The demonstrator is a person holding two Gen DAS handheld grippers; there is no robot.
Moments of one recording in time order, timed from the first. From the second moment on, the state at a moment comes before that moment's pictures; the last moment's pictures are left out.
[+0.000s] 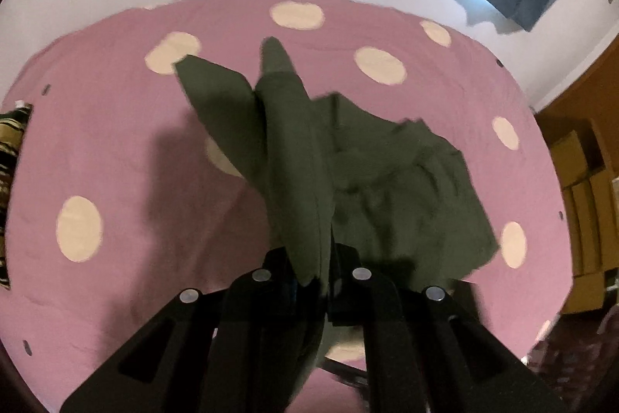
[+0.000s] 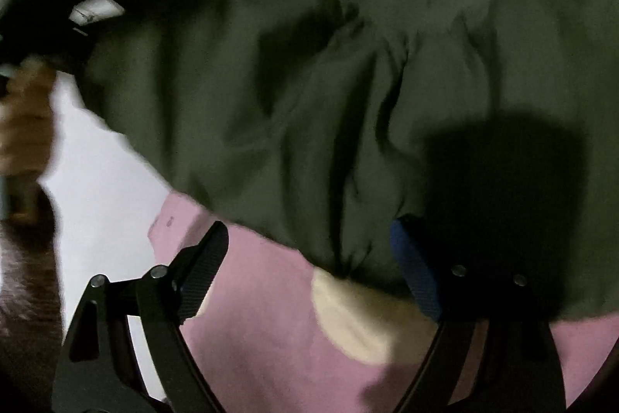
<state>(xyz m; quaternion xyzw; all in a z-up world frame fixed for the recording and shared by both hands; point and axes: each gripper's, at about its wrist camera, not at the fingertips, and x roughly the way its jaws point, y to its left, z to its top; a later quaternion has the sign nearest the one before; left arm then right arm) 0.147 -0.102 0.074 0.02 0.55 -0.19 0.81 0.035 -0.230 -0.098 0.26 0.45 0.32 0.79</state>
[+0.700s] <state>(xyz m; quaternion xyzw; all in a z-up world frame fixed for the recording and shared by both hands) 0.115 -0.294 0.019 0.18 0.55 -0.12 0.81 -0.030 -0.365 -0.091 0.32 0.47 0.28 0.78</state>
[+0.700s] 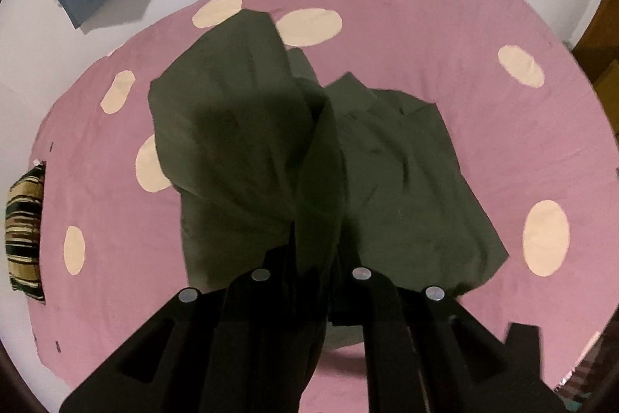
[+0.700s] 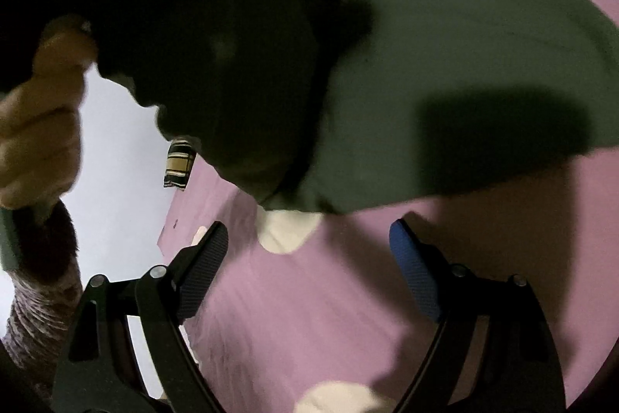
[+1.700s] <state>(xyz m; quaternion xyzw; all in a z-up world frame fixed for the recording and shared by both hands) 0.051 -0.366 -0.014 0.28 0.45 -0.08 0.85 -0.062 -0.395 -0.096 0.34 0.44 0.24 0.79</state>
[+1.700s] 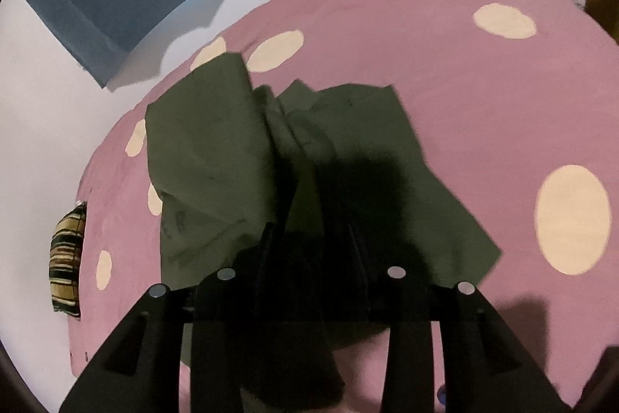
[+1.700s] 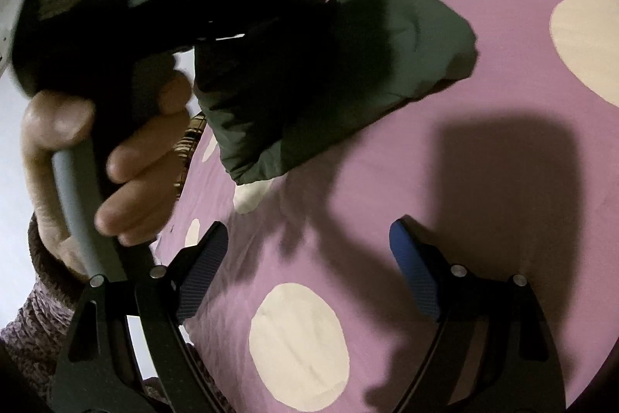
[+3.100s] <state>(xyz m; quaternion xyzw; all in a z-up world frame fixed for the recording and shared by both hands) 0.000 -0.116 -0.051 0.07 0.38 -0.12 0.91 0.086 -0.349 -0.036 0.30 0.52 0.21 0.78</state>
